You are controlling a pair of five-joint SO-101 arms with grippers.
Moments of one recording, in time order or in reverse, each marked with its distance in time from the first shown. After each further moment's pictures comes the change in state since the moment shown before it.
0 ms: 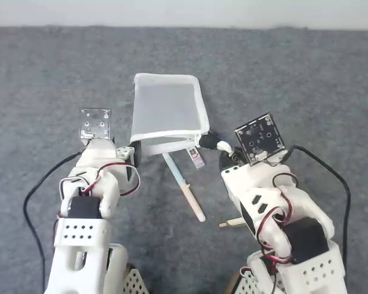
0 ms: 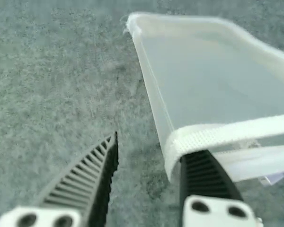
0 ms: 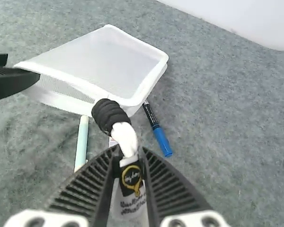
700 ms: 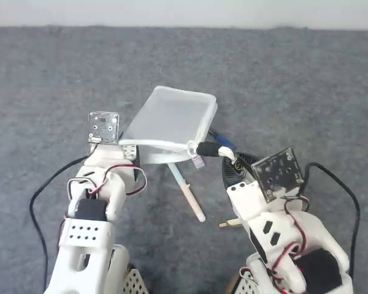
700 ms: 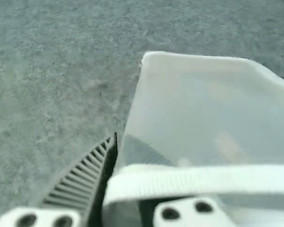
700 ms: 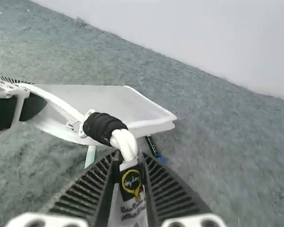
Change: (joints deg) left arm 3.6 0.0 3.3 -5.8 0.5; right arm -1.8 -14.6 2.1 2.1 0.0
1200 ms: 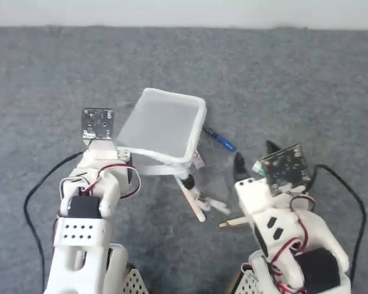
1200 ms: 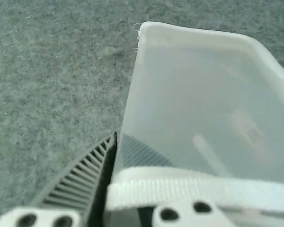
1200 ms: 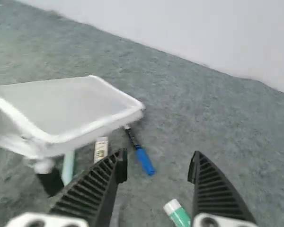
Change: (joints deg) left arm -3.8 0.0 -5.6 12.7 -0.8; right arm 8.4 -1.0 2.5 -0.4 0.0
